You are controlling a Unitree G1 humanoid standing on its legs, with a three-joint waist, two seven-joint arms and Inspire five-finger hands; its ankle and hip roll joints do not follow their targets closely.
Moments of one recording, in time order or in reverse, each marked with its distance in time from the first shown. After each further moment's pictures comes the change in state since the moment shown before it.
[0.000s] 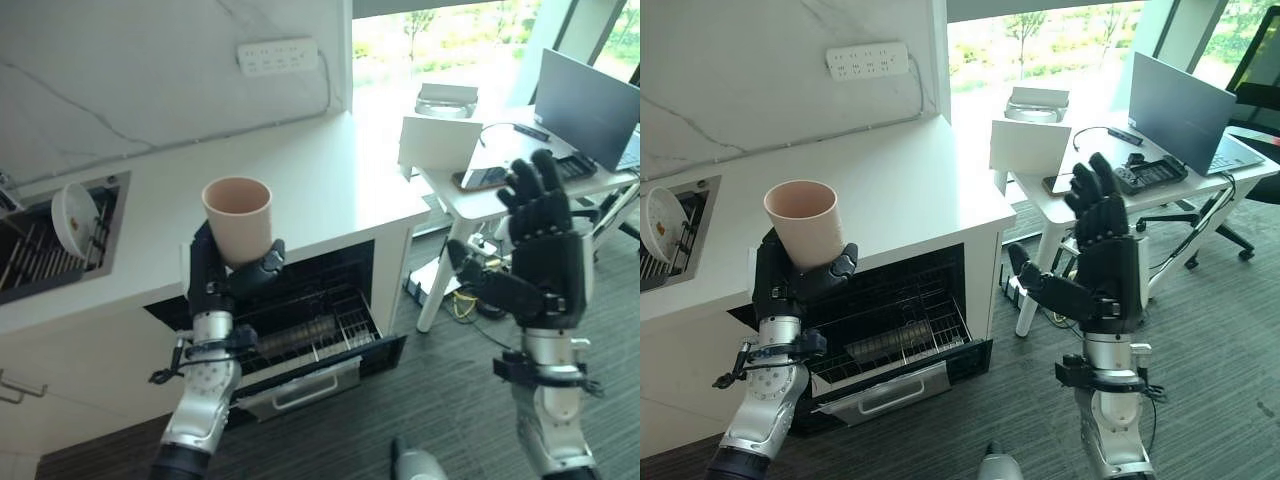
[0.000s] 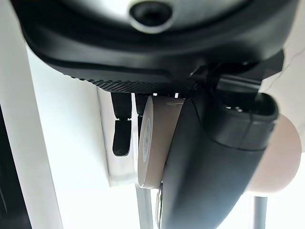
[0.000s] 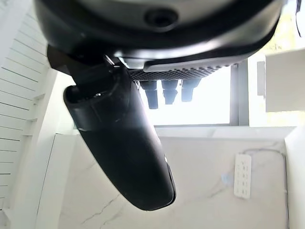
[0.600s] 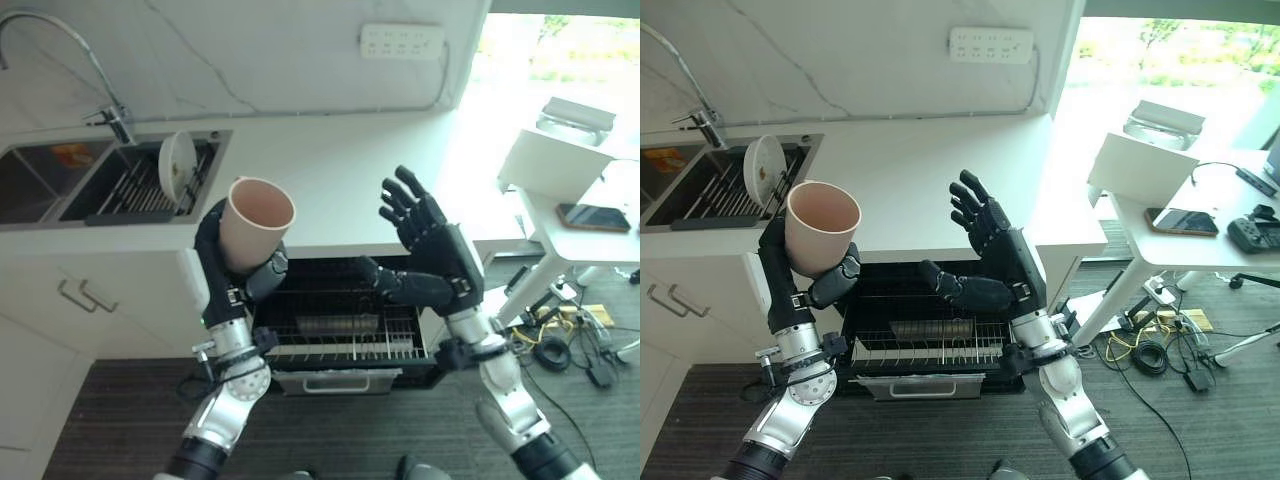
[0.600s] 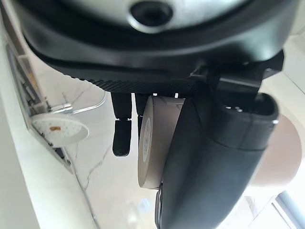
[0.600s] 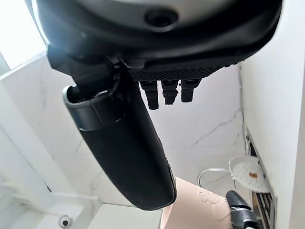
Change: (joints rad) left arm -0.039 -0.021 -0.116 0.057 0.501 -0.008 0.434; right arm -0.219 -0.018 0.293 0.012 0.167 0.215 0.044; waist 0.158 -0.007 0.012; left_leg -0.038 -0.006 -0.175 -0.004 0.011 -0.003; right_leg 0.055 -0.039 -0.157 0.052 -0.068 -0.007
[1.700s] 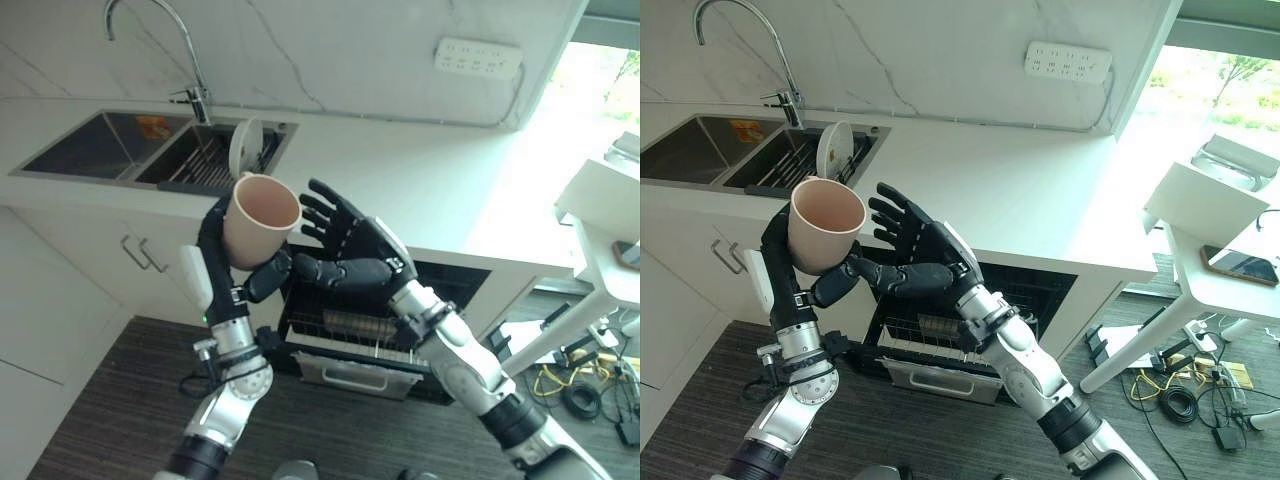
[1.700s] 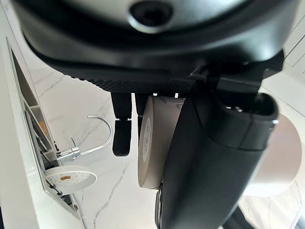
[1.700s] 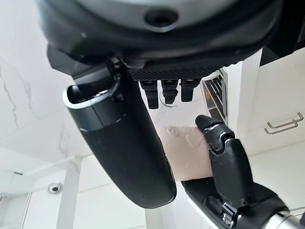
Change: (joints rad) left arm -0.033 0.000 -0.026 0.028 0.017 -0.020 0.003; right arm -0.245 0.090 0.124 0.016 0.254 0.393 0.104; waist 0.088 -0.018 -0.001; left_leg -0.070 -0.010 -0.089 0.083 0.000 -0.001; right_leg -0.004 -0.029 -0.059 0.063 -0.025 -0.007
